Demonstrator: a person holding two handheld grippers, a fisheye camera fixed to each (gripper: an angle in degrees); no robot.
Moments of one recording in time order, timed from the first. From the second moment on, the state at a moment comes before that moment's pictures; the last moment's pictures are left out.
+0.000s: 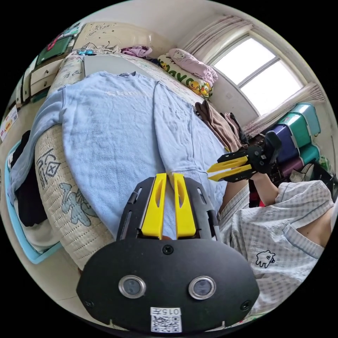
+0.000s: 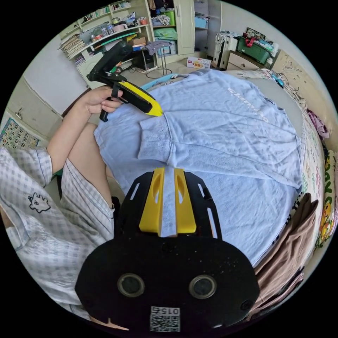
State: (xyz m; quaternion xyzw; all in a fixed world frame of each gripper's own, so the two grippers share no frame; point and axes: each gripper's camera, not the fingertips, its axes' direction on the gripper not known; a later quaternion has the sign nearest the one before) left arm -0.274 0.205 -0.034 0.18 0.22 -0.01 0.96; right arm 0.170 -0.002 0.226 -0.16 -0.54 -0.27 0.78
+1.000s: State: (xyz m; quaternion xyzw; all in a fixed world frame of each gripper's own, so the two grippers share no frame) left arm -0.756 0.366 0.064 0.42 0.27 -0.66 0.56; right arm 0.105 0.014 0.317 -0.12 -0.52 -0.21 0.82
